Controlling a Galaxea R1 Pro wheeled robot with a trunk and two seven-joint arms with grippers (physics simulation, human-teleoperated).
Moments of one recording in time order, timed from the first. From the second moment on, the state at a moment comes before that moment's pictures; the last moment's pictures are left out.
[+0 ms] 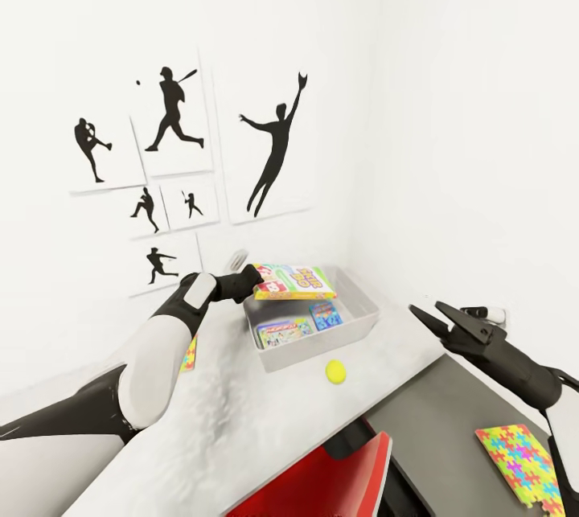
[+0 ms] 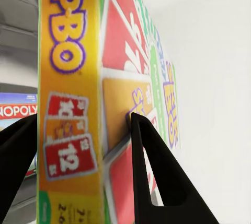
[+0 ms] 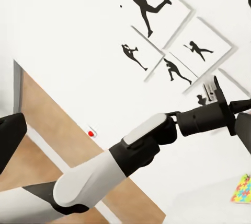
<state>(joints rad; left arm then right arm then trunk) -1.15 -0.17 0.48 -0.37 0.38 0.64 -0.11 -0.31 -0.18 -0.41 -1.58 -0.85 1.04 1.10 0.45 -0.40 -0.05</state>
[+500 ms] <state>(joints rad) -1.15 -0.17 0.48 -0.37 0.38 0.64 -0.20 -0.31 -0.18 -0.43 -1.58 -0.85 1.04 1.11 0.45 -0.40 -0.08</state>
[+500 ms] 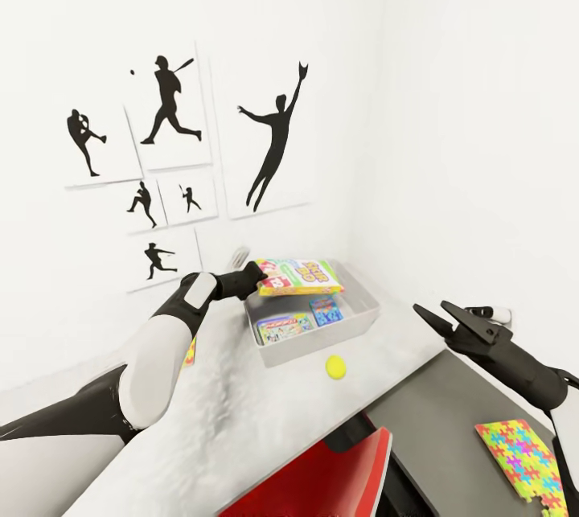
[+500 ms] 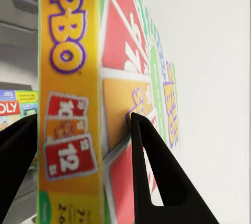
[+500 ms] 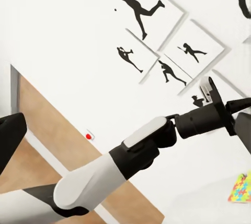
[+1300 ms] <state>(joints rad) -1.15 -0.17 0.48 -0.37 0.37 0.63 -0.21 -0.31 -0.18 -0.44 -1.58 -0.85 1.04 1.11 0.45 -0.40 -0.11</state>
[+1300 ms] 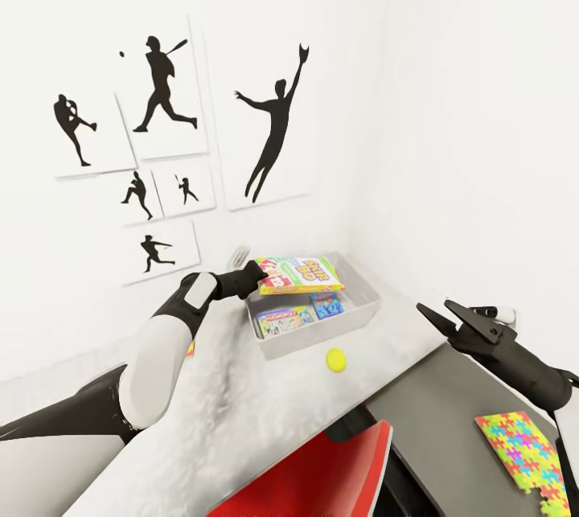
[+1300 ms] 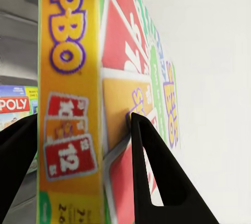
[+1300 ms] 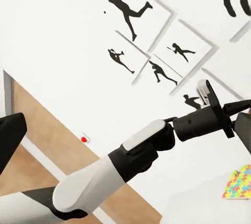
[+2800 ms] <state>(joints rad) -1.16 -0.17 0.47 -0.38 0.37 0.63 -0.33 -0.31 -0.18 -0.44 -1.58 -0.85 1.04 1.12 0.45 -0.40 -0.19</state>
